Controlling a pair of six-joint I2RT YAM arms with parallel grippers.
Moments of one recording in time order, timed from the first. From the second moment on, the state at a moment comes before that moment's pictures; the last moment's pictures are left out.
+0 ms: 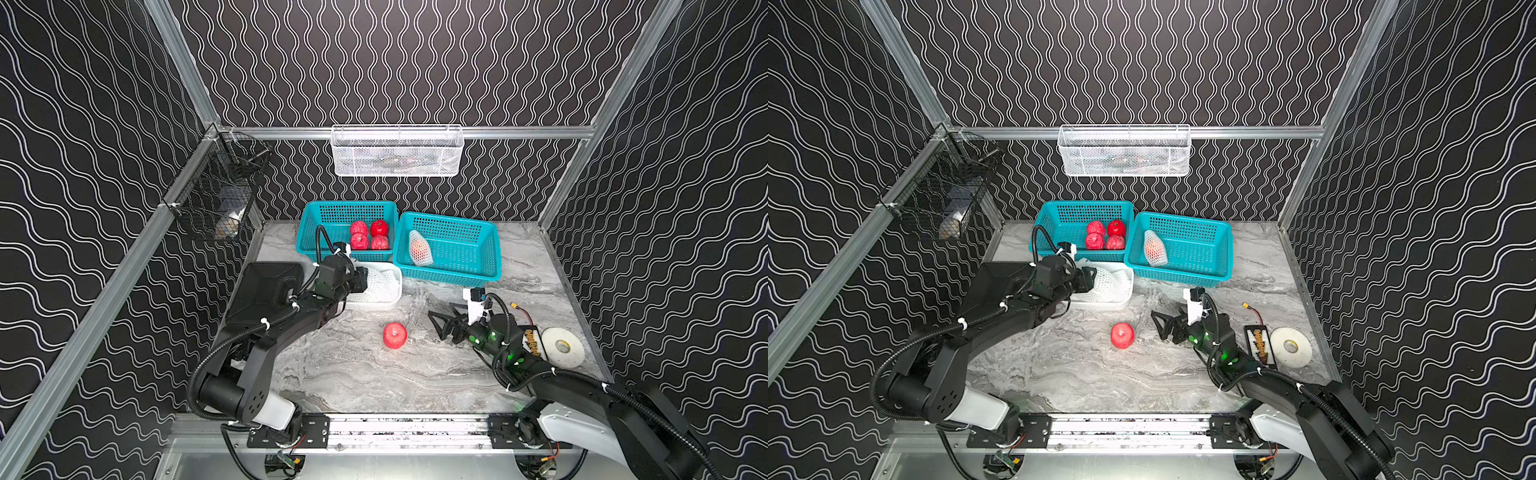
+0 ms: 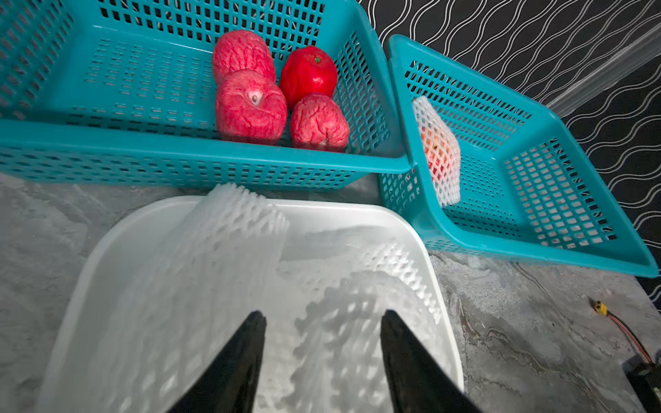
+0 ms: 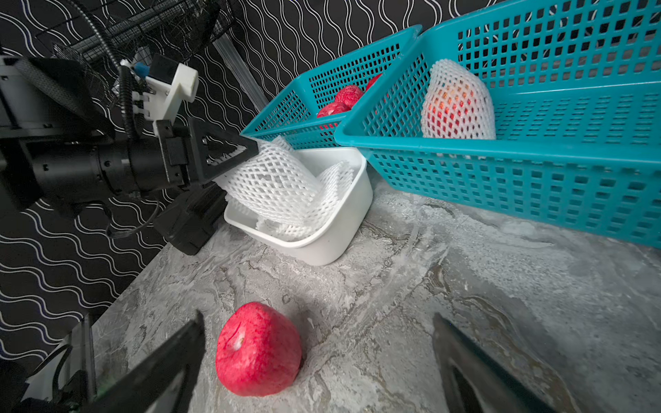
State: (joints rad) left arm -0.30 1.48 0.82 0.15 0.00 -0.40; right arm 0.59 1.11 0.23 0.67 -0.15 0.46
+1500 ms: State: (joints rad) left arm -0.38 1.65 0.93 -0.07 -0.12 -0.26; right arm 0.59 1.11 0.24 0.68 -0.16 0.46
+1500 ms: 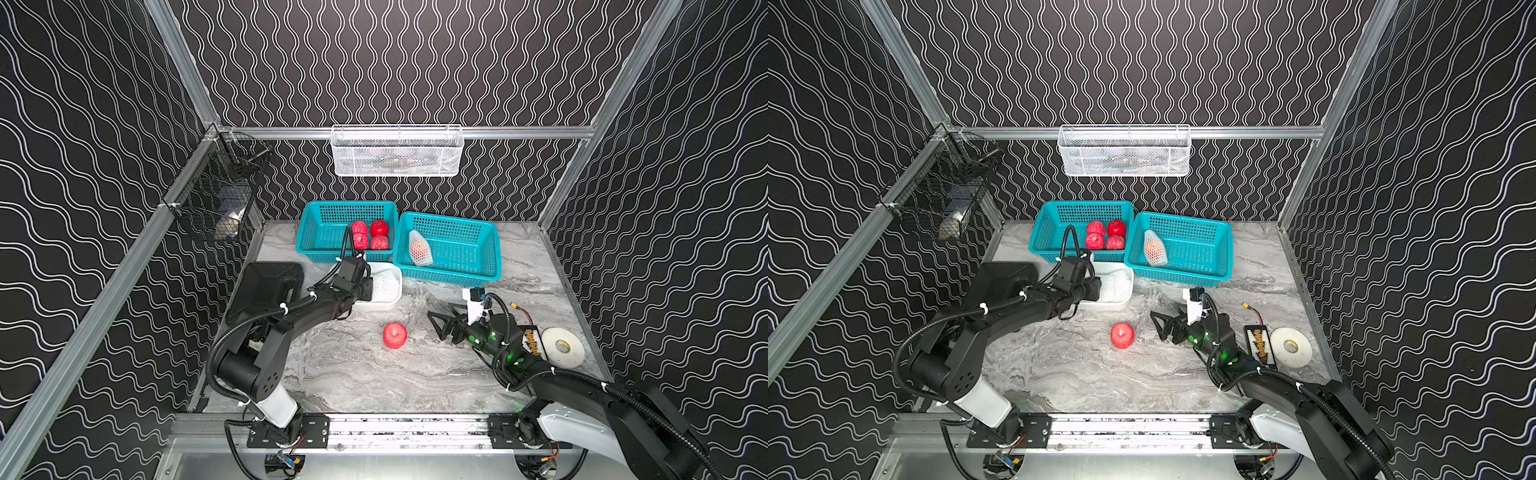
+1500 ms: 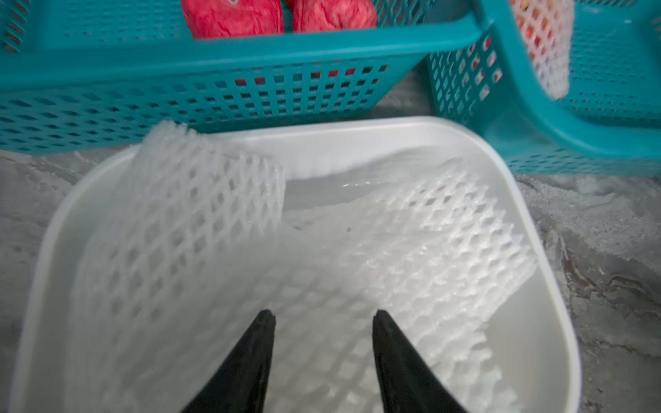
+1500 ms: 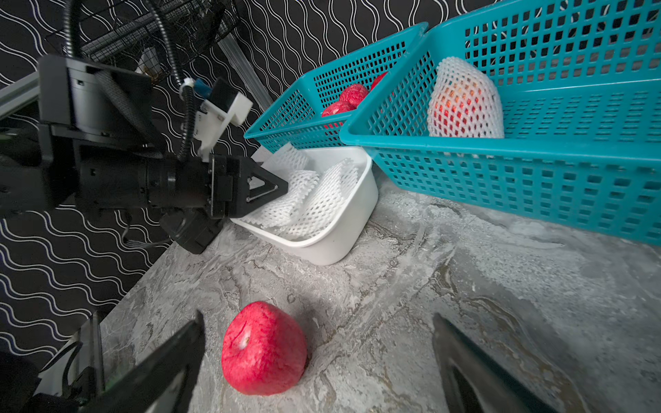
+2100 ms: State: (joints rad) left arm -0.37 1.71 0.94 -0.04 -0.11 -0.28; right arm 0.59 1.11 0.23 0.70 -0.20 0.45
